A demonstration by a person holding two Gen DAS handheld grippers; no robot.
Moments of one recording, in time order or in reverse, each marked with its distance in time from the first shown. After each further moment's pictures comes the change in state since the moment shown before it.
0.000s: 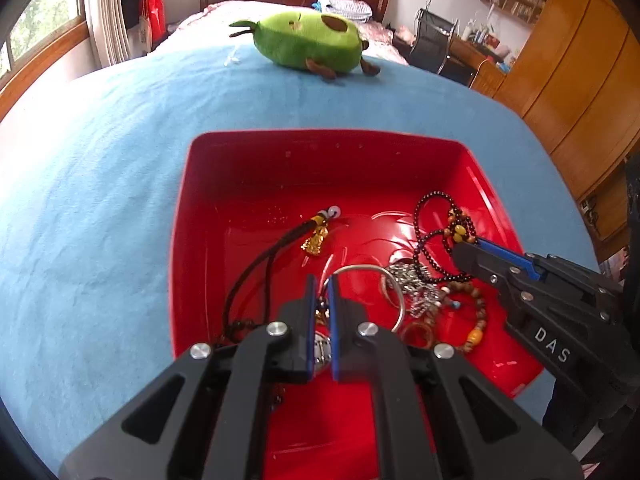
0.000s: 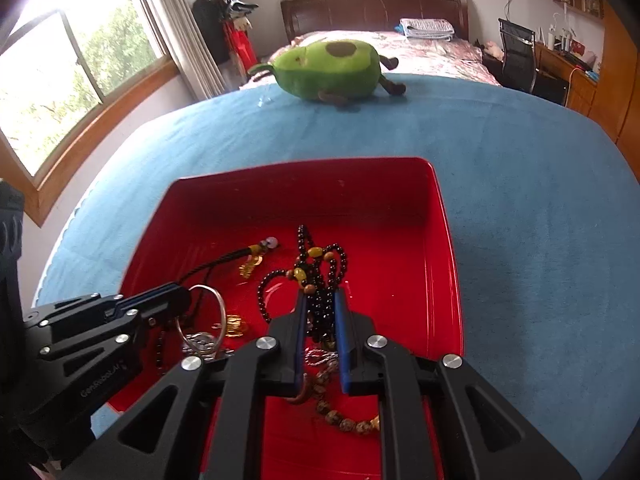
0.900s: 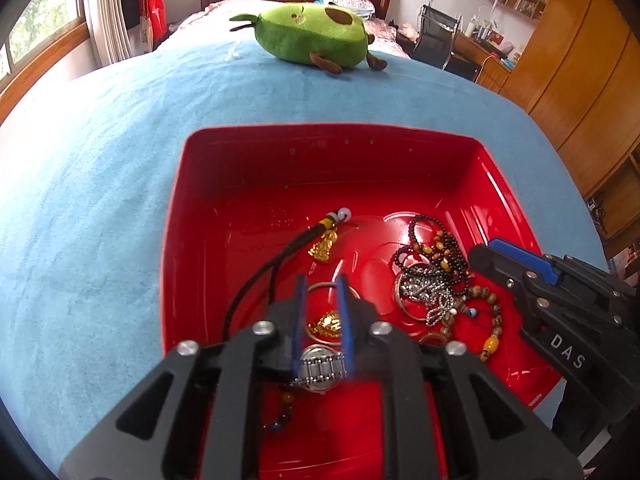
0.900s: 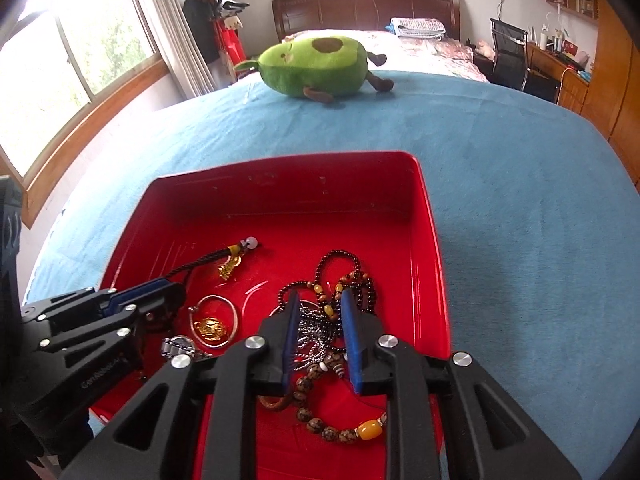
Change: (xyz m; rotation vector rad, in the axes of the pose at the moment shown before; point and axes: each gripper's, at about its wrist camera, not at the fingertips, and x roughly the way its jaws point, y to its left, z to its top) left arm 0.009 0.004 0.003 0.004 -0.012 0.022; right arm -0.007 -0.005 -0.003 0.002 -0.021 -0.023
